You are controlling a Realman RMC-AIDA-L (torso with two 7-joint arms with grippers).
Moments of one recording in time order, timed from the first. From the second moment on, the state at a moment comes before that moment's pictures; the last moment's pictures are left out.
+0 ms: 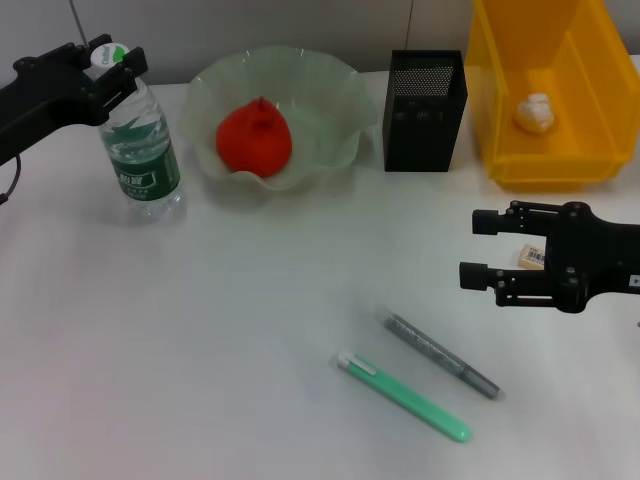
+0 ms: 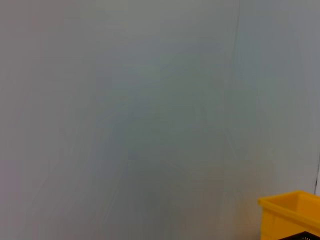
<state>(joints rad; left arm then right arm) -0.53 -2.07 0.87 0.65 1.46 1.12 -1.24 0.25 2.08 -0.84 -1.00 -1.78 -1.71 1.50</state>
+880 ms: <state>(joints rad) -0.57 -2.07 0.87 0.51 1.37 1.09 -1.13 0.26 2.08 -0.84 -0.99 -1.78 -1.72 1.50</state>
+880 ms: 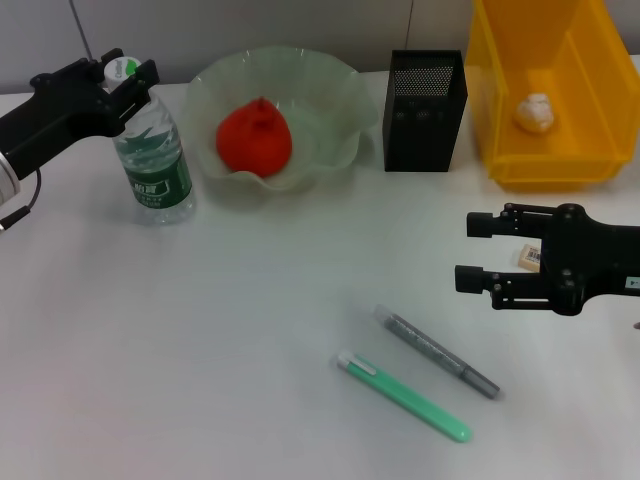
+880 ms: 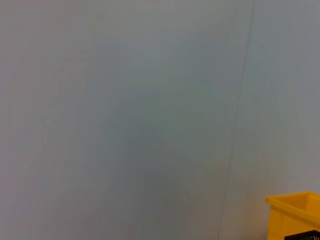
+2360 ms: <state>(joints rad) -0.53 -2.07 0.87 0.51 1.33 1.13 -1.06 0.26 2.08 -0.84 -0.97 -1.78 -1.72 1.50</state>
